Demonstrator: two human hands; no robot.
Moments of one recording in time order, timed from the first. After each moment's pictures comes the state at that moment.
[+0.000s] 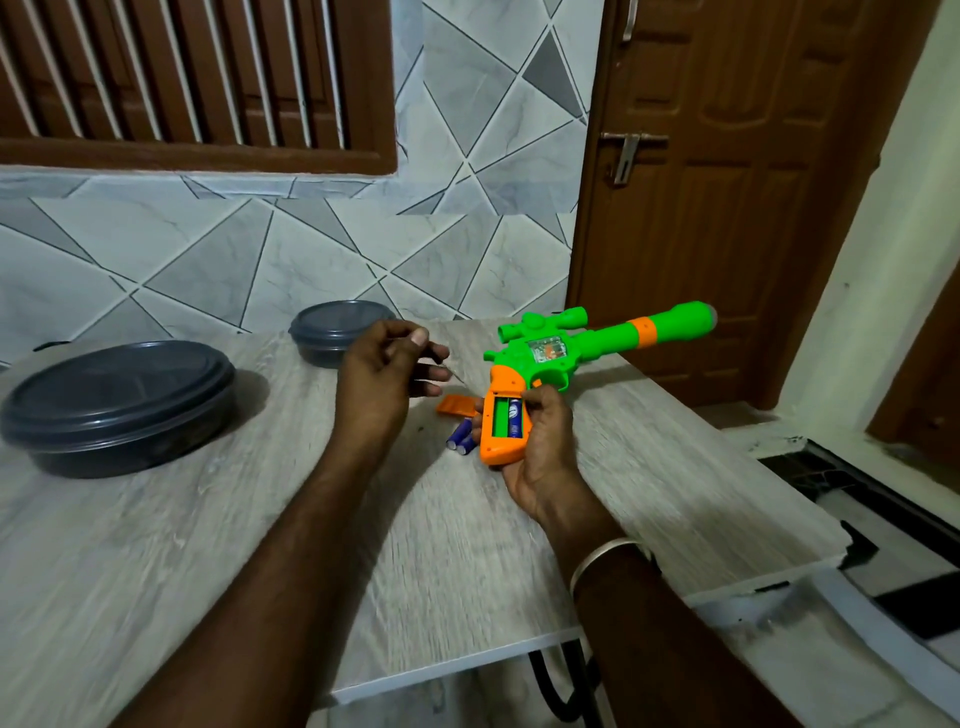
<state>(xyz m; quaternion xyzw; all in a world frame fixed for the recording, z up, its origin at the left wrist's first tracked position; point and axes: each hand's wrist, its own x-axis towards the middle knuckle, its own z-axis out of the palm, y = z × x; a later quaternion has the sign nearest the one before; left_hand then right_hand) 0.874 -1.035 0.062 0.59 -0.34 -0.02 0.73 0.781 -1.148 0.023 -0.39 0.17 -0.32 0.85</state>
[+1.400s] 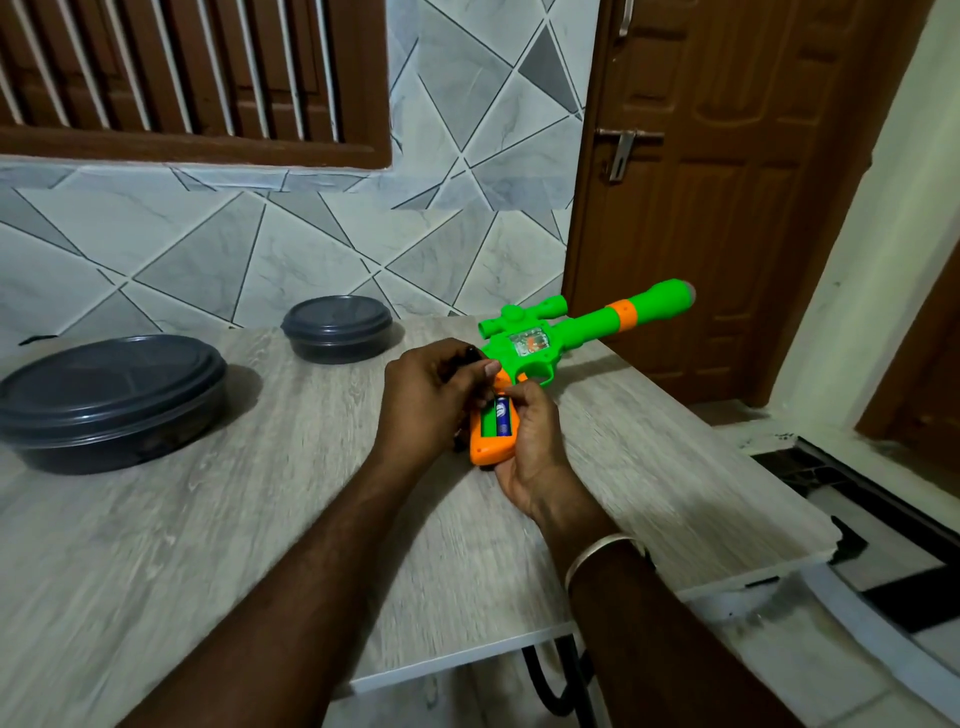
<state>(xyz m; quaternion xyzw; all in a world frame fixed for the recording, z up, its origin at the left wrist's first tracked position) 0.855 -1.063 0.047 0.63 -0.42 0.00 0.65 0.784 -1.142 0.026 -0.36 0.12 -0.32 0.87</state>
